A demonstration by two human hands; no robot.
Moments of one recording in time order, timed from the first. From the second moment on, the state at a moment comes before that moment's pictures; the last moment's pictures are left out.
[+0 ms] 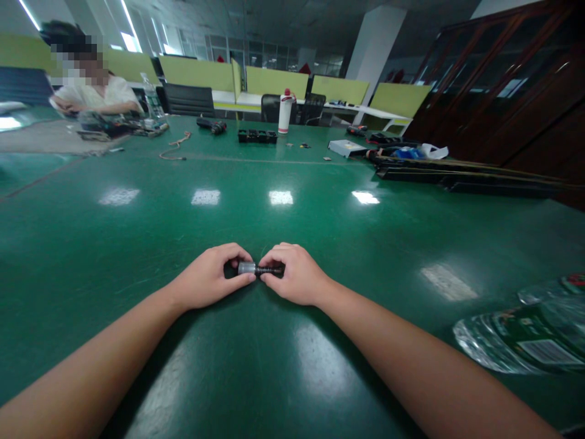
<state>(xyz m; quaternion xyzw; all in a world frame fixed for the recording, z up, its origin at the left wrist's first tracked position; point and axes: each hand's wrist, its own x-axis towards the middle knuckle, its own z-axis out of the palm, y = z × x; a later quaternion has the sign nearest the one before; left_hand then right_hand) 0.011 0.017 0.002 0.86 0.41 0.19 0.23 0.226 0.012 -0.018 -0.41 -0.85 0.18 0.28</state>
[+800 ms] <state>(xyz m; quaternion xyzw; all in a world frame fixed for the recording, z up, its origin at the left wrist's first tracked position) 0.012 0.018 0.003 0.83 0.47 0.20 0.23 0.240 0.027 -0.019 -0.51 -0.79 0.18 0.29</state>
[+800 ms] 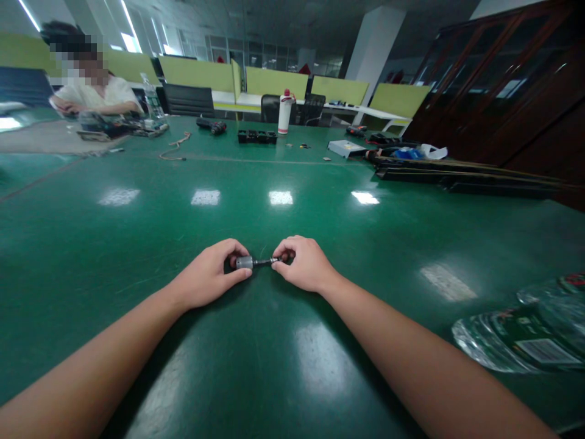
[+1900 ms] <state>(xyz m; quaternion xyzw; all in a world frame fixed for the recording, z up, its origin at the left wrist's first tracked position) 0.009 0.018 0.002 0.85 0.41 0.20 0.27 0.228 0.015 -0.020 -0.41 -0.82 0.25 0.31</state>
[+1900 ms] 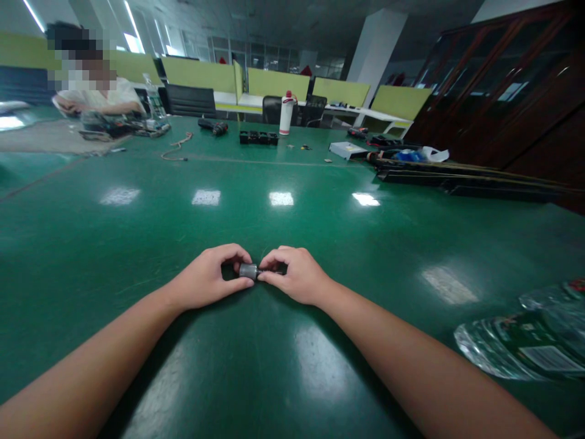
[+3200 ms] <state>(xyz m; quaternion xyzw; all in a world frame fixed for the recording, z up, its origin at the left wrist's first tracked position) 0.010 0.017 0.002 0.84 0.43 0.19 0.26 0.232 0.015 -0.015 -0.43 -0.84 0.18 0.28</state>
